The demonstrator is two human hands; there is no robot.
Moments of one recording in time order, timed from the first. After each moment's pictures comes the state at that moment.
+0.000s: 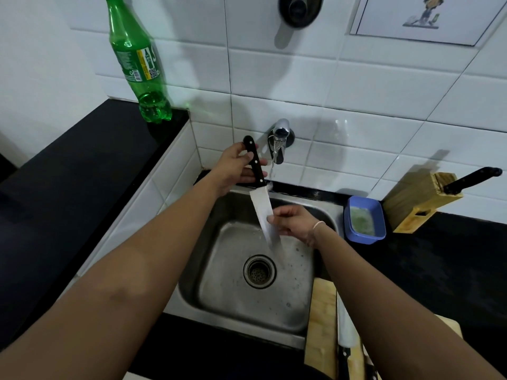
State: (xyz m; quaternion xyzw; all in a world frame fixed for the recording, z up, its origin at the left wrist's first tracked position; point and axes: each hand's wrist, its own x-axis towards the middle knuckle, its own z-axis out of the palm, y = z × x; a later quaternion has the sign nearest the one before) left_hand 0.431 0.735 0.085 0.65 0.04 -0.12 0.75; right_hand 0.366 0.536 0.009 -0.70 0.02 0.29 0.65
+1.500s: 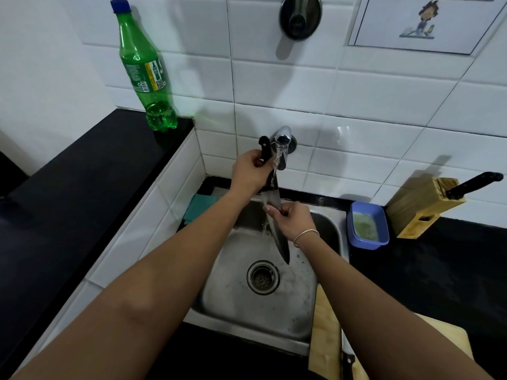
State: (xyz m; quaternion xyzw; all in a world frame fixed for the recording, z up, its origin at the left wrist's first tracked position) left_hand 0.422 0.696 0.089 0.80 0.05 0.08 0.60; right_hand 0.374 0.558 0.006 -0.91 0.00 0.01 0.41
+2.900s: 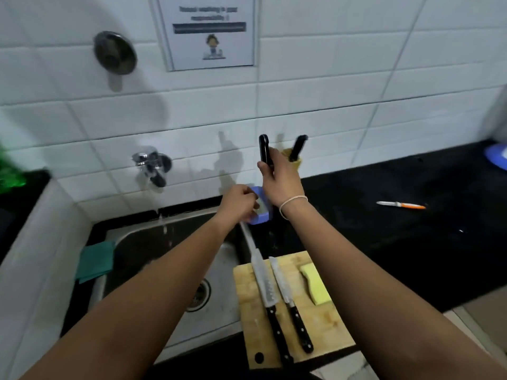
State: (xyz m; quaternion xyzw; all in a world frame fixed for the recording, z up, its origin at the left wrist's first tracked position) left_hand 0.323 0.500 0.092 0.82 -0.11 -0.20 0.53; right_hand 0.268 0.389 0.142 -0.88 0.09 -0.29 0.36
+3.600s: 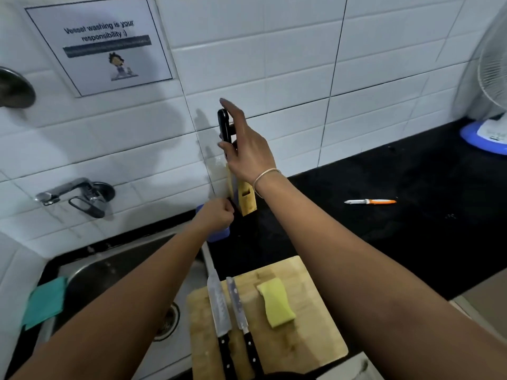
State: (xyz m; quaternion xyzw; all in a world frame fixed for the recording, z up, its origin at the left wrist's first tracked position) left_hand 0.335 0.398 0.078 0.93 -0.27 -0.15 0.21; right_hand 0.276 0.271 0.194 -0.88 0.00 -0.34 0.34
